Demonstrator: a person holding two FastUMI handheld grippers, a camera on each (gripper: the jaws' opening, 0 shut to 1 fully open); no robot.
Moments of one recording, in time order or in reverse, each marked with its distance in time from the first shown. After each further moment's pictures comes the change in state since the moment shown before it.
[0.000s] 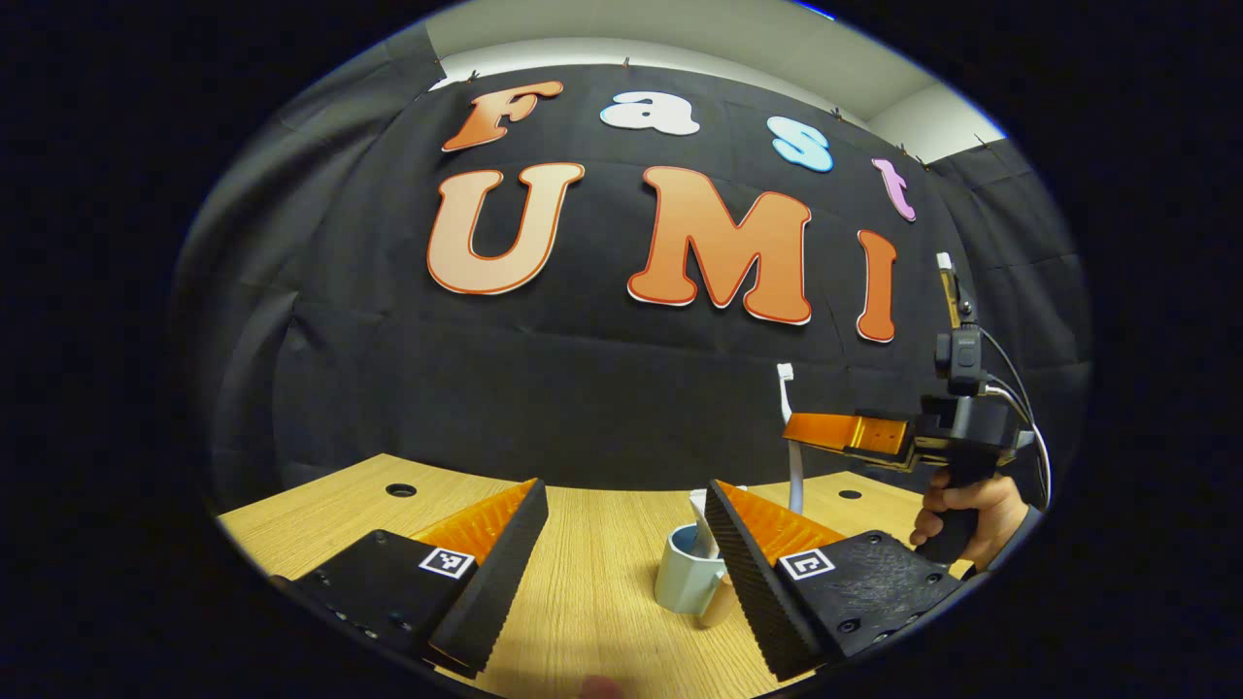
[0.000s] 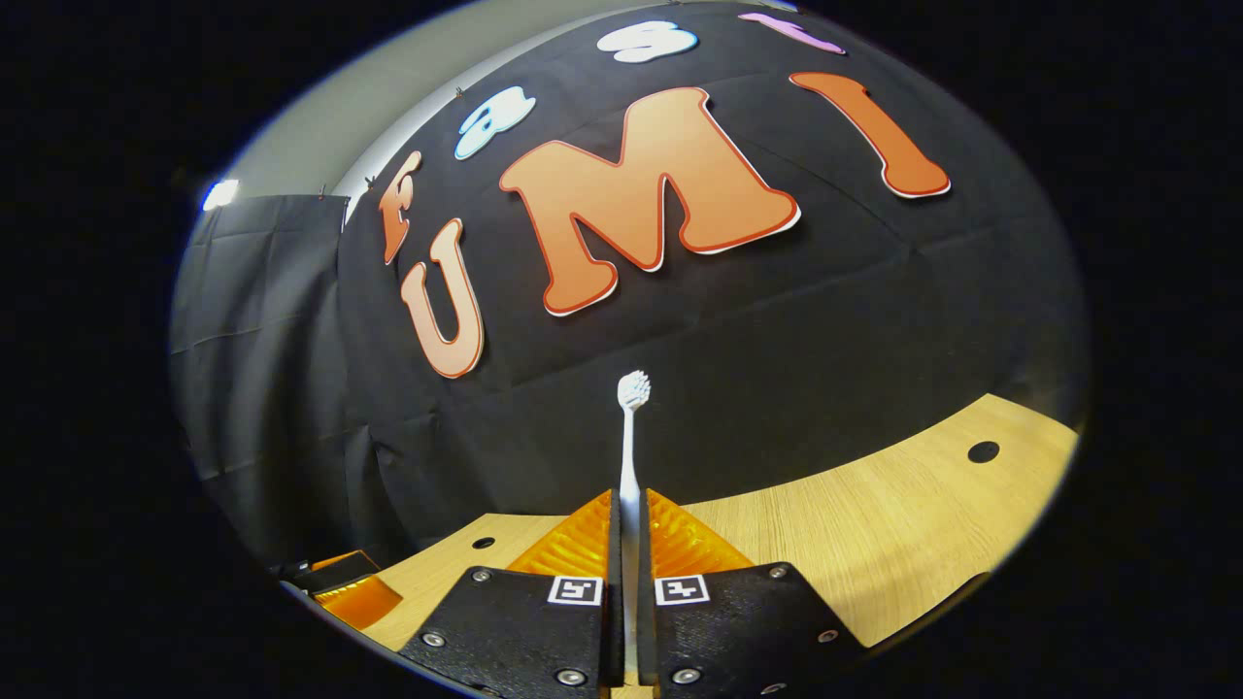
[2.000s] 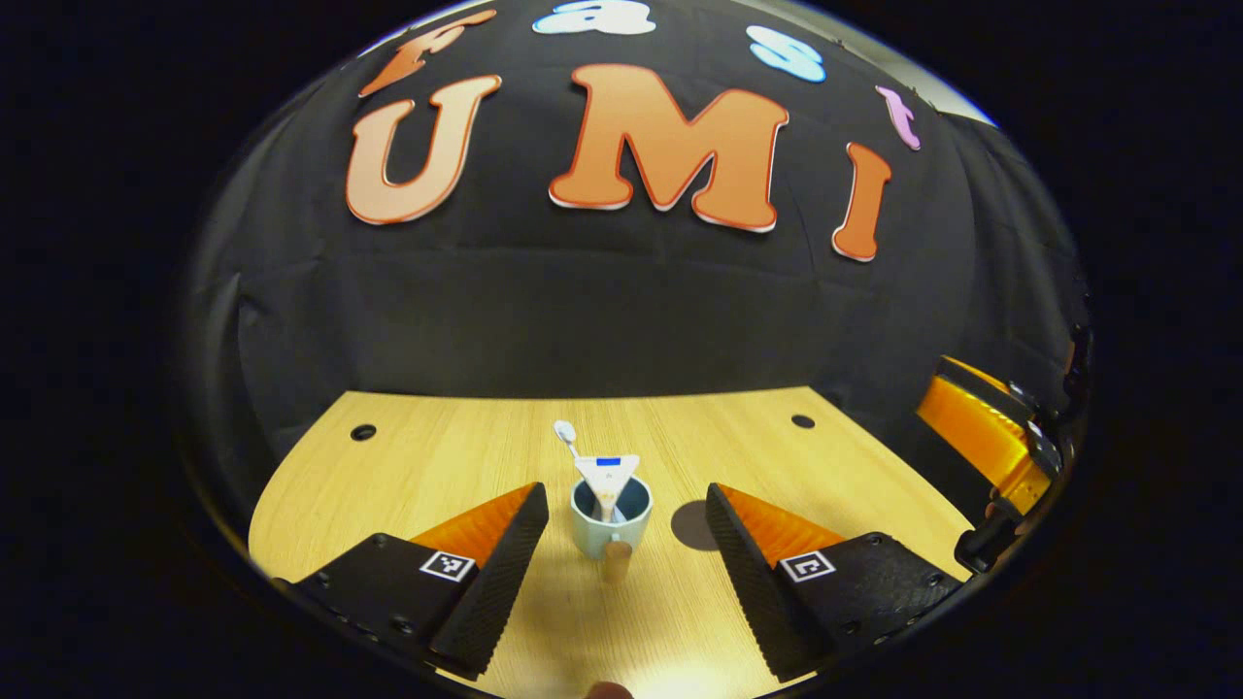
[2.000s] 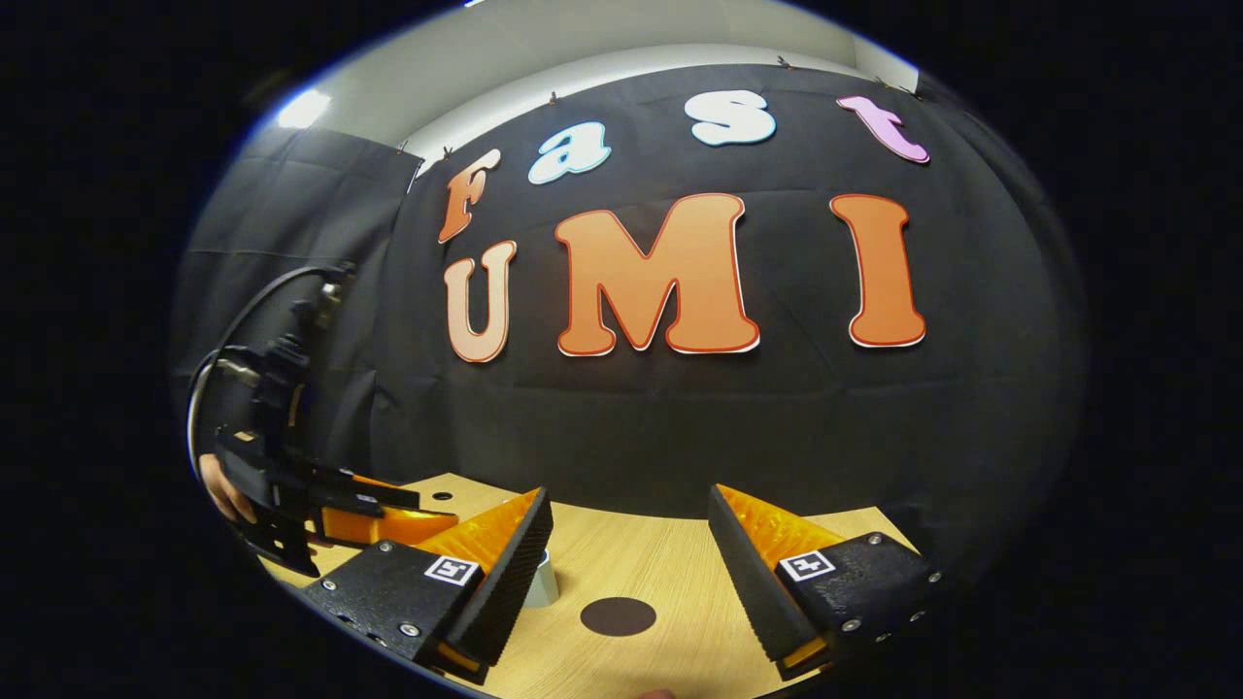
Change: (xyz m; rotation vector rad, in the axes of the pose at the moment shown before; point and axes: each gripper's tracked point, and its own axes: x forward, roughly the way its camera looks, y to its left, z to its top) left arm 0.022 -0.097 -0.005 0.013 0.547 -0.074; right arm -0.173 -0.038 0.097 -0.346 -0.049 -0.027
